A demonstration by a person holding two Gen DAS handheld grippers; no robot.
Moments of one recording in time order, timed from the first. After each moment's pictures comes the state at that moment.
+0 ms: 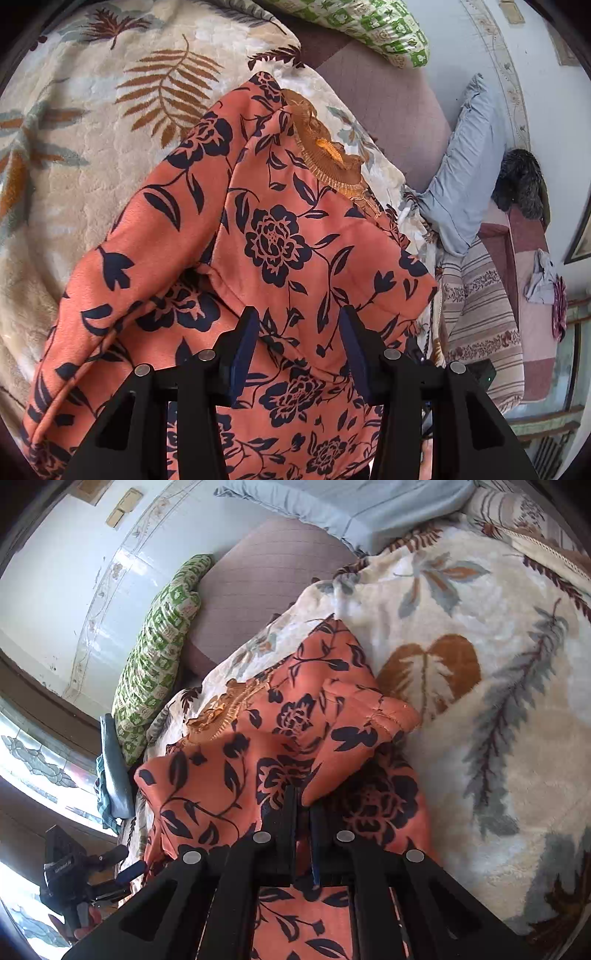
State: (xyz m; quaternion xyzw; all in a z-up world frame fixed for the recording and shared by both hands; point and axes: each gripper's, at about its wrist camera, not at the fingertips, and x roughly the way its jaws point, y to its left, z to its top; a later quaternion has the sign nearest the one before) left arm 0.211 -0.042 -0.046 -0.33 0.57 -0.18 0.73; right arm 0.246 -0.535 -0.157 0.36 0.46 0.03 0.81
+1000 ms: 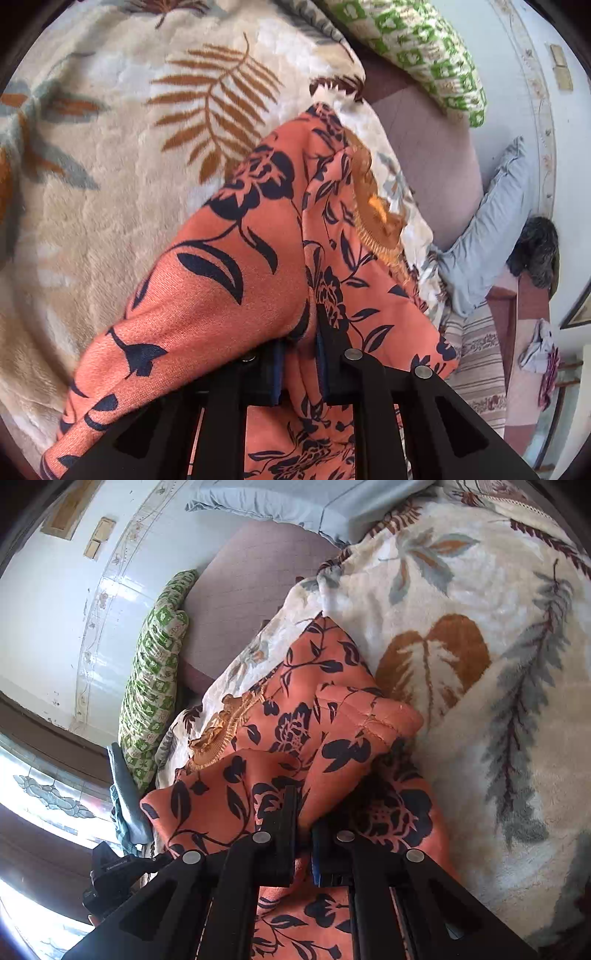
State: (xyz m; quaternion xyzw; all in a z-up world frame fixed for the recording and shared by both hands) left arm 0.270 -0.017 -0.095 -0.41 0.54 -0.10 0.73; right arm 0.277 -0.531 -0.162 0.40 0.44 0.03 0.80
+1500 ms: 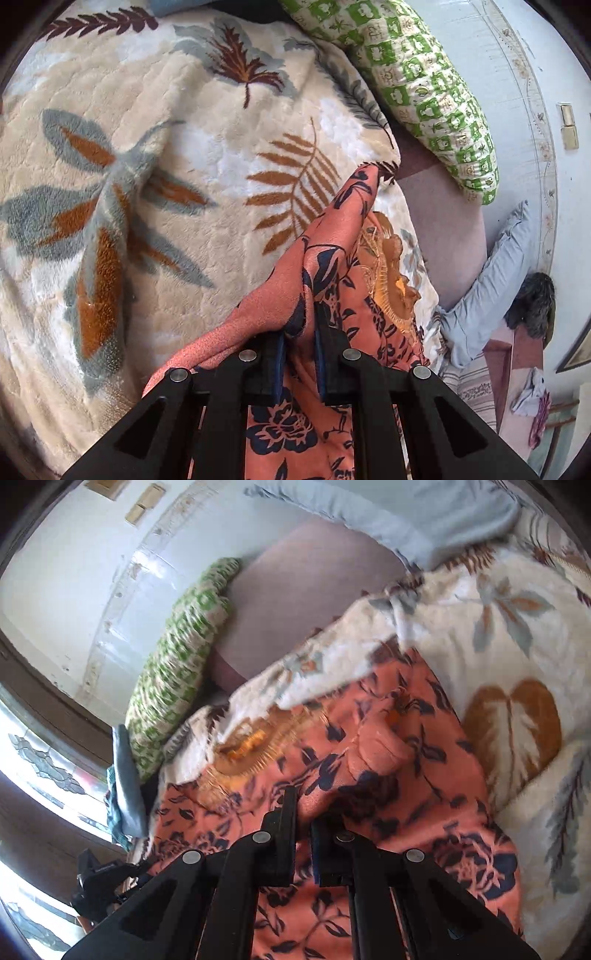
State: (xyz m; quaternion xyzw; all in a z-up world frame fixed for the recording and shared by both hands) left arm 0.254 0.061 -0.103 -0.44 0.50 -0.05 0.74; right arm 0.305 -0.489 -0.172 0.35 0.46 0.04 0.81
